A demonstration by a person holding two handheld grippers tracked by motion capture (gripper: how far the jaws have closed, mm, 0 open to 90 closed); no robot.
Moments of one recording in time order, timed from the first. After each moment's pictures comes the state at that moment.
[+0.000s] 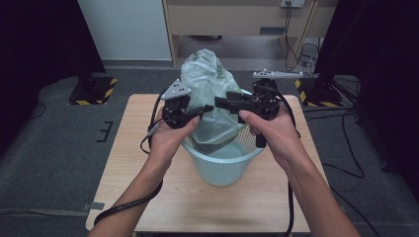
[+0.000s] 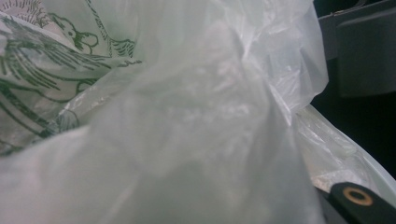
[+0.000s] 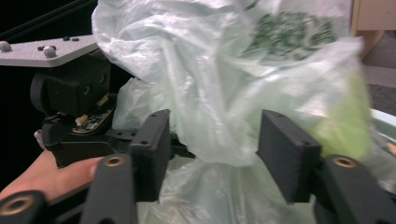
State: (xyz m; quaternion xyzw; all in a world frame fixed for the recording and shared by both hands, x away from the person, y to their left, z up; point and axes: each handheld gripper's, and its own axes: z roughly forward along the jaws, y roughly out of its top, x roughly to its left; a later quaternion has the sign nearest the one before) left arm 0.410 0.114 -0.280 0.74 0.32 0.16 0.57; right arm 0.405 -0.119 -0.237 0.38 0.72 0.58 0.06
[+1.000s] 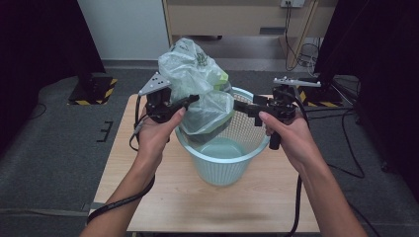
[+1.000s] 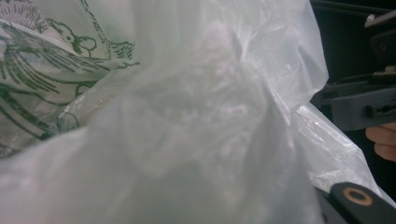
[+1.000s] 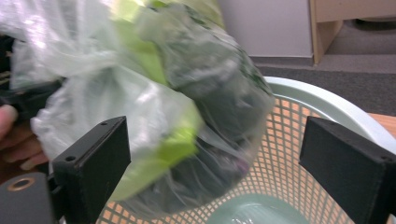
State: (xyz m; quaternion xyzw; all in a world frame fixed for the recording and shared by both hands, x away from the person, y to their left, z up) left arm 0.409 0.147 -0.265 0.70 0.34 0.19 0.60; right arm 0.420 -0.164 -0.269 0.44 0.69 0.57 0.07
